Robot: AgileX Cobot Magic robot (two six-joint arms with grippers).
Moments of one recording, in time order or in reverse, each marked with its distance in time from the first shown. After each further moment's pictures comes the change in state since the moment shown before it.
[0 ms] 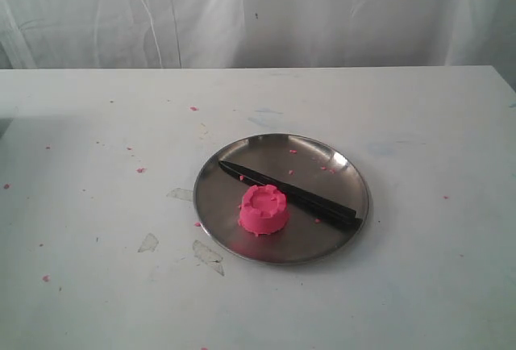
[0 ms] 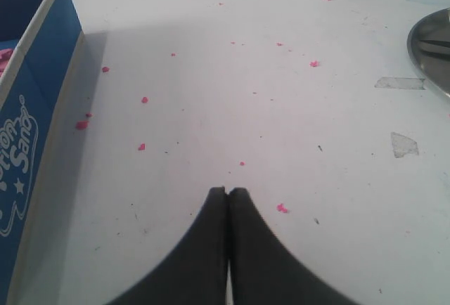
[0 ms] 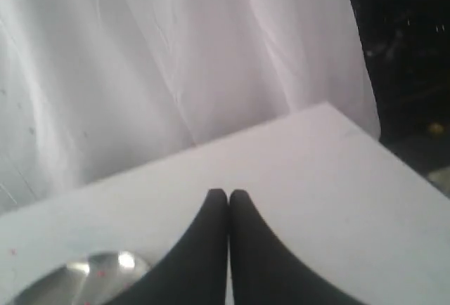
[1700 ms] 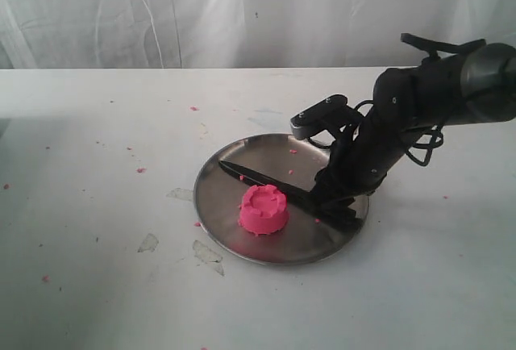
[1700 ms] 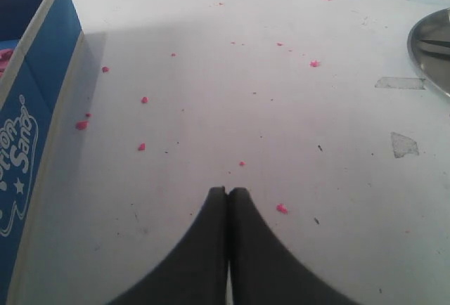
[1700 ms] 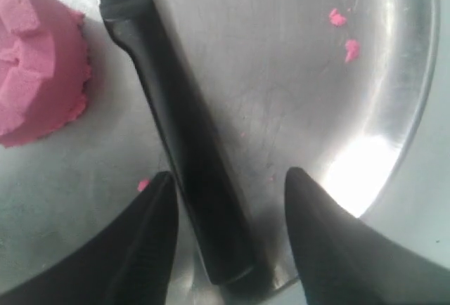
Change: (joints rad) left arm 0.000 0.000 0.000 0.000 0.000 0.000; right arm 0.487 1.589 -0.843 0.065 0.341 -0.671
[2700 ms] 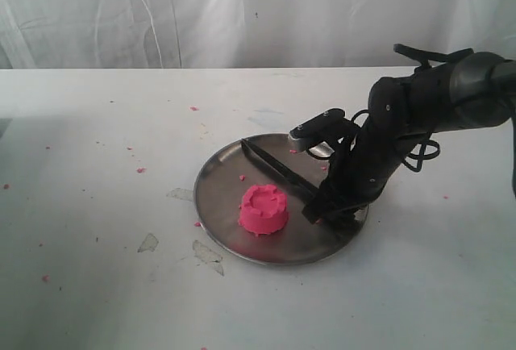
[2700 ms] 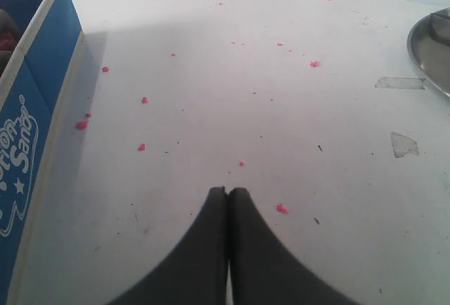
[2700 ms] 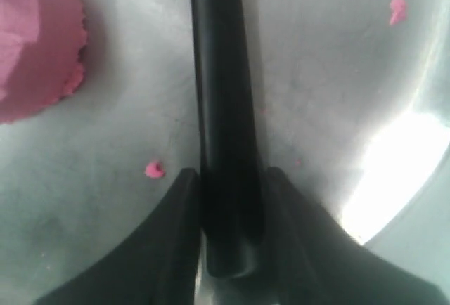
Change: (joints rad) left arm 0.000 0.000 0.000 0.000 0.000 0.000; right arm 0.000 0.040 -0.003 0.015 0.035 -0.003
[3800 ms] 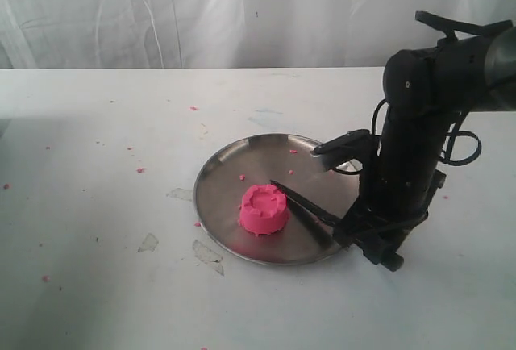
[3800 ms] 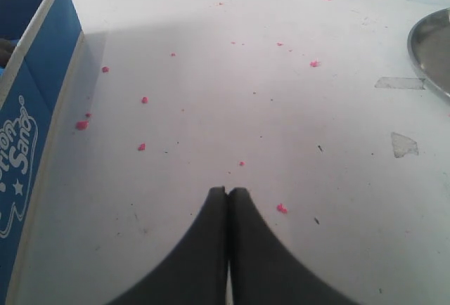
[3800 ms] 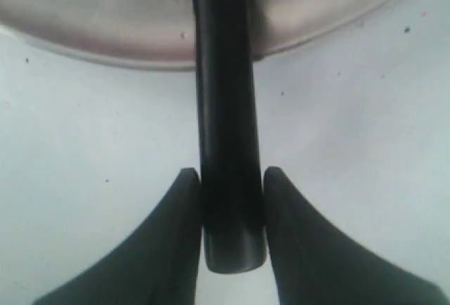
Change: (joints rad) left arm 0.000 0.000 0.000 0.000 0.000 0.000; right arm 0.000 -0.113 0.004 -0.051 0.472 0.120
